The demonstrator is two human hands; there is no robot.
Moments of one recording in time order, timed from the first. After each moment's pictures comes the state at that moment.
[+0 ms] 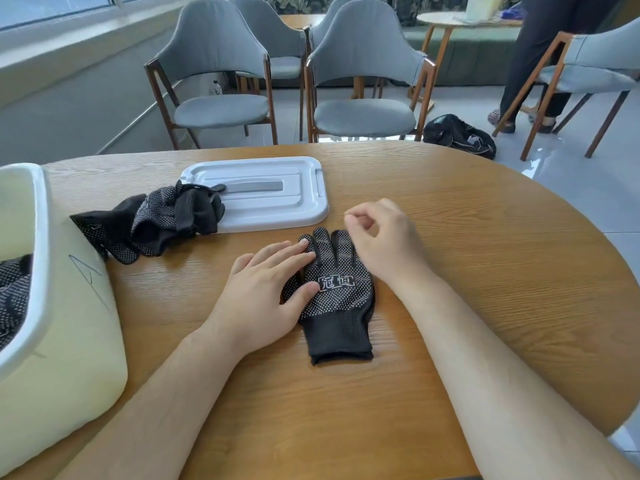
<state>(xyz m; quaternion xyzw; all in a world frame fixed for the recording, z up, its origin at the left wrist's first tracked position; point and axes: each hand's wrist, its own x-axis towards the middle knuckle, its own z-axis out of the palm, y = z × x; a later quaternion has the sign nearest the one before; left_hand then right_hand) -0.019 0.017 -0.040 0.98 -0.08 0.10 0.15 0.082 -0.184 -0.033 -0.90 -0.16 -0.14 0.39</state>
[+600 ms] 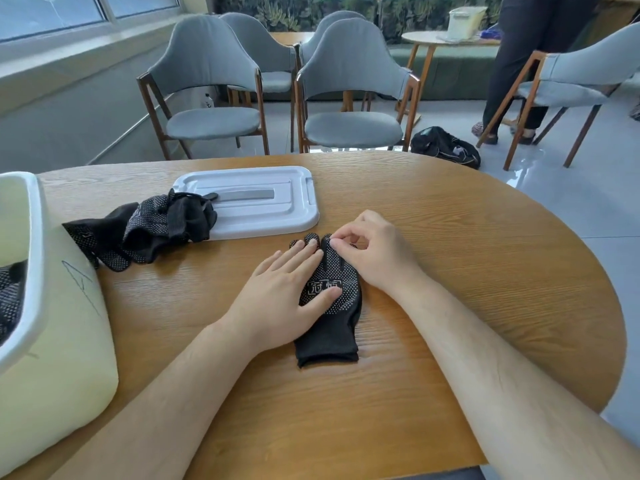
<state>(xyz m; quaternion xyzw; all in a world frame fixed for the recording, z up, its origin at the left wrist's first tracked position) -0.008 -0.009 -0.036 0.98 -0.12 0.05 0.14 0.080 -0.195 -0.035 -0.90 -0.20 -0.10 0.37</state>
